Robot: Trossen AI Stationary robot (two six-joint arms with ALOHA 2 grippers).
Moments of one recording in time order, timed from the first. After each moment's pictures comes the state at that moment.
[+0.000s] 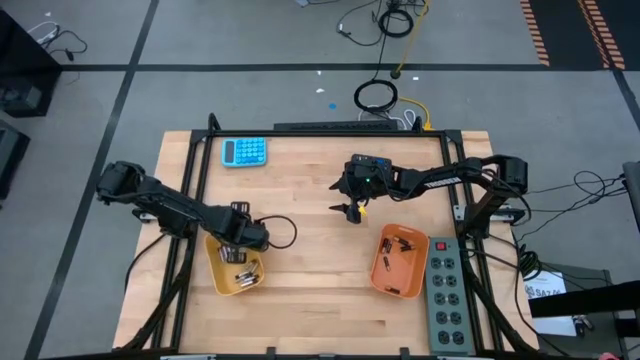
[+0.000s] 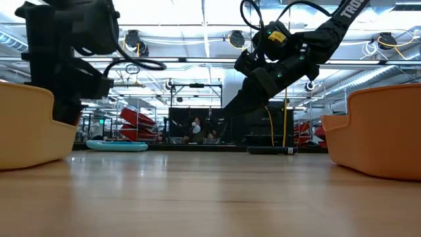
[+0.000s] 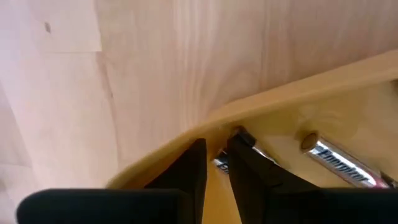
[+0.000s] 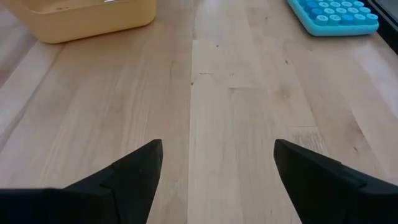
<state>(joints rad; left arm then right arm) -0.25 1.44 0.72 -0.88 -0.18 -0.23 -0.26 1.67 0.80 0.31 -0.21 -0.14</state>
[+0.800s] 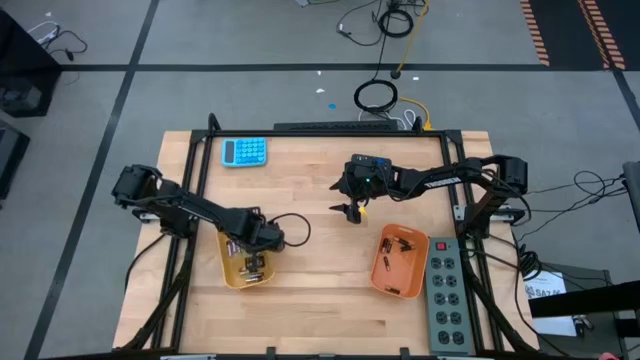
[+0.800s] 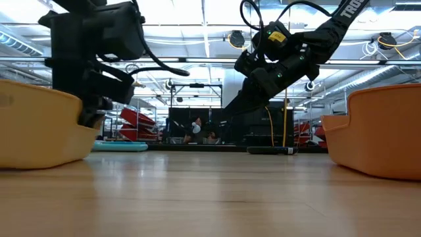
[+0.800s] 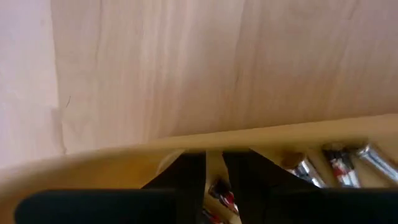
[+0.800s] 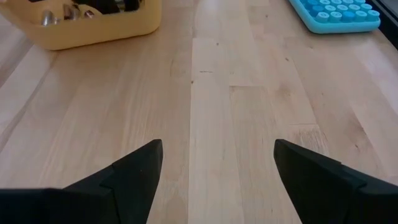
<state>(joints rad) -0.22 1.60 0.81 -0.75 -0.10 -0.35 -0.26 1.67 0.80 0.30 -0.21 -0.14</state>
